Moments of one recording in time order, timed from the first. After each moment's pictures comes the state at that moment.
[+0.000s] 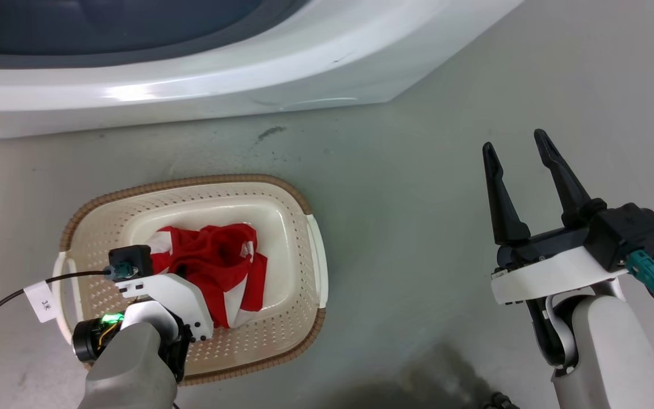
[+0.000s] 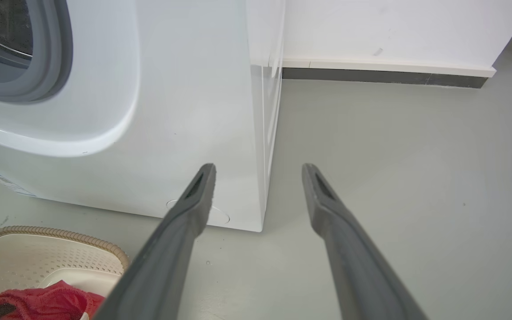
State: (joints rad) left arm -0.67 0.12 -0.09 1.25 -0.36 -0.06 -0.20; right arm -0.31 -0.05 0.11 0.08 0.08 0.13 -0.21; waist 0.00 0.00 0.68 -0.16
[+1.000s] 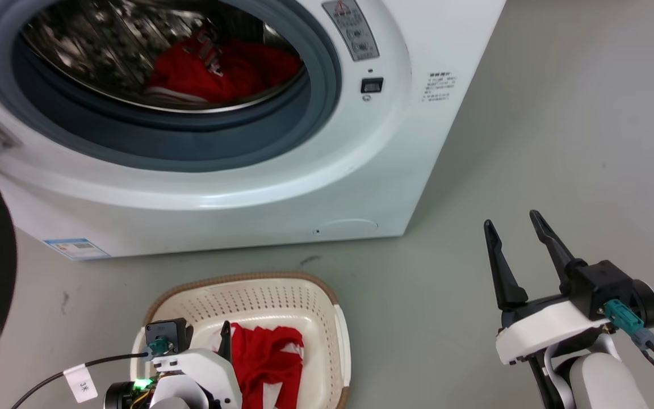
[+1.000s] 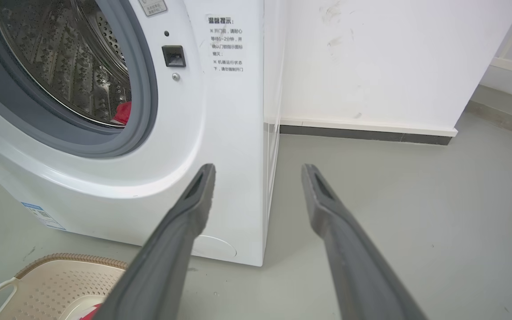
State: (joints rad) left arm -0.39 0.08 -0.14 1.05 -0.33 -0.03 -0.26; right arm -0.17 -0.05 0.08 0.17 0.05 0.13 -0.20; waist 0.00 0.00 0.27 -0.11
